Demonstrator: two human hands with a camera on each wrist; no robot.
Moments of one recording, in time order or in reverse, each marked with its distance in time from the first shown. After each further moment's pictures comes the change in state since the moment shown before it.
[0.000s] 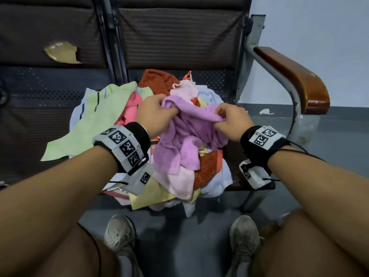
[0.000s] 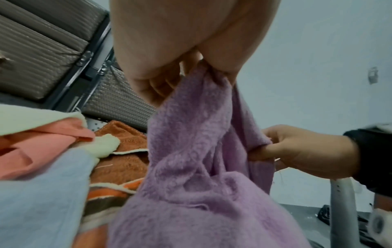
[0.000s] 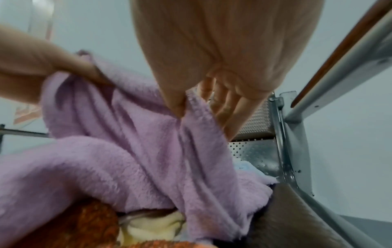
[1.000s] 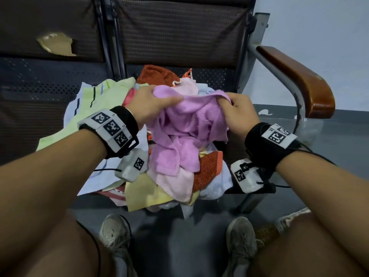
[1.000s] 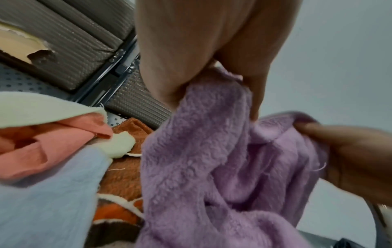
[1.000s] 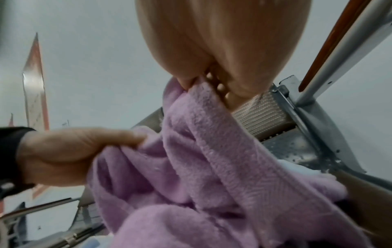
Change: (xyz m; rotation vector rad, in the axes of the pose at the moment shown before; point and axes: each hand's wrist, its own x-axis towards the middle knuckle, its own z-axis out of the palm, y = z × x) left_hand 0.032 -0.013 -0.014 -0.201 -0.111 -0.216; right_hand 0.002 -0.026 -0.015 0.425 0.168 0.010
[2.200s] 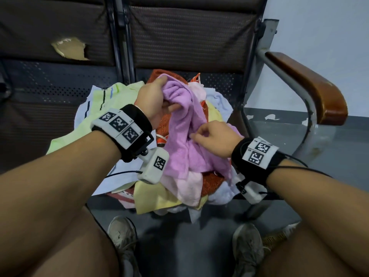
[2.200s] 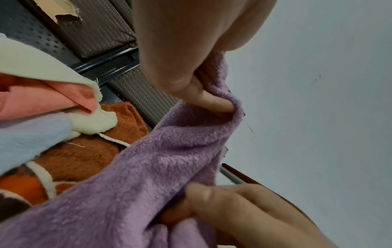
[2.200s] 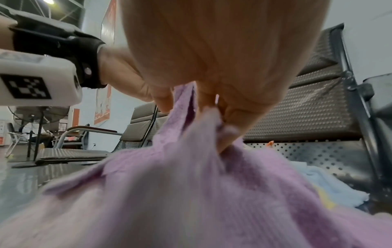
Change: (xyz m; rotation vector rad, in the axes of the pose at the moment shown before) left_hand -0.008 0.036 -0.003 -0.723 0.152 -0.205; right_hand -0.023 -0.022 0.047 -0.402 -0.440 -0.097
